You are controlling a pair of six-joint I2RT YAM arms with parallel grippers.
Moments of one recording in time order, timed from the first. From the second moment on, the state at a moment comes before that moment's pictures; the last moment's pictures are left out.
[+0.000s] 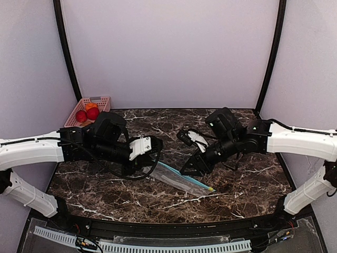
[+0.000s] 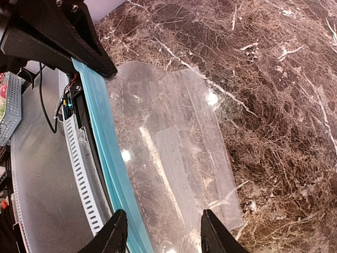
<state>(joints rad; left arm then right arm) -1.00 1.26 1.01 -0.43 0.20 0.46 1.00 1.39 1.11 -0.55 -0.38 0.16</state>
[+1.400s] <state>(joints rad) -1.00 1.26 1.01 -0.43 0.20 0.46 1.04 1.36 1.11 -0.52 -0.37 0.19</state>
